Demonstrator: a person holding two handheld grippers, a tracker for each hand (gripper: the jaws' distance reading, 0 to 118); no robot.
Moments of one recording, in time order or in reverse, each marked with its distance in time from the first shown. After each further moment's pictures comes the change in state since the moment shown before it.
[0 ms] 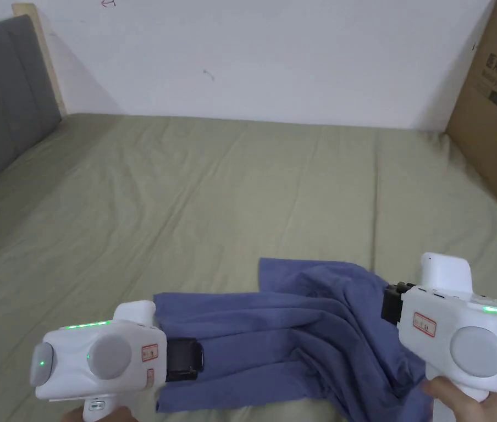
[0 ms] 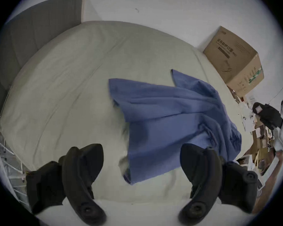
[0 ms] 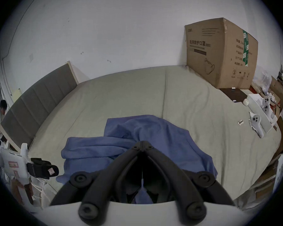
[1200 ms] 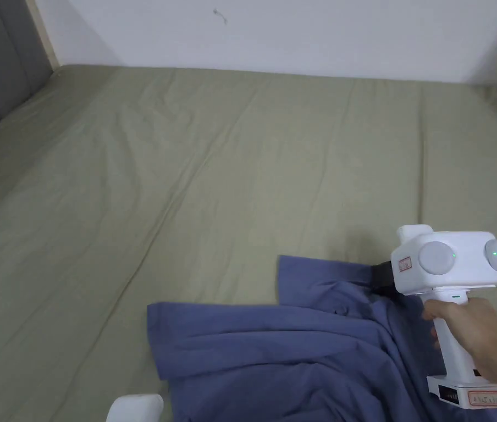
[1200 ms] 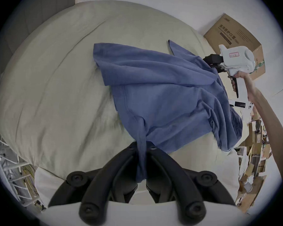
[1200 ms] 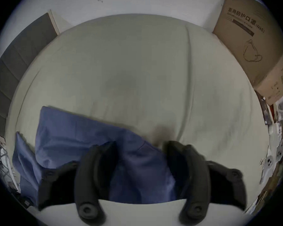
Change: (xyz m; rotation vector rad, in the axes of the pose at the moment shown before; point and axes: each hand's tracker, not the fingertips) left arm 0.017 -0.024 -0.015 -0.156 -0.057 0.030; right arm 0.025 0.065 -0.281 -0.462 -0.036 0.199
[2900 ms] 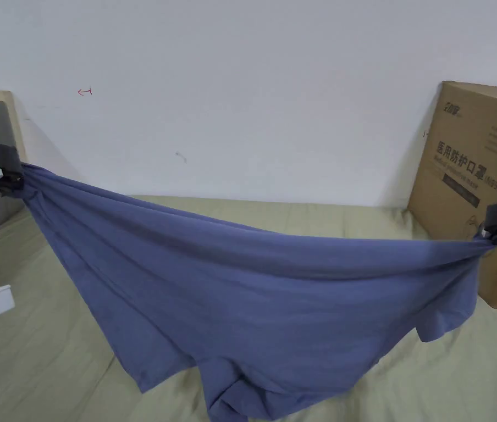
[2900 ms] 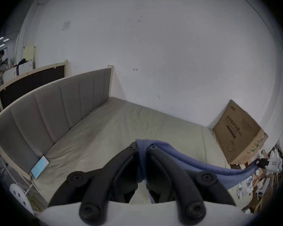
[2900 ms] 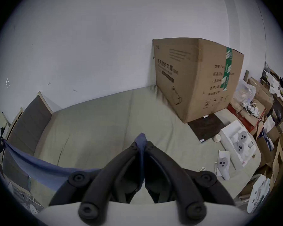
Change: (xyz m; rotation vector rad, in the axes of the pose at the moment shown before) left arm -0.028 0.267 0.270 0.772 0.178 0.080; right arm 0.148 0.042 0.326 0.465 -0.119 -0.369
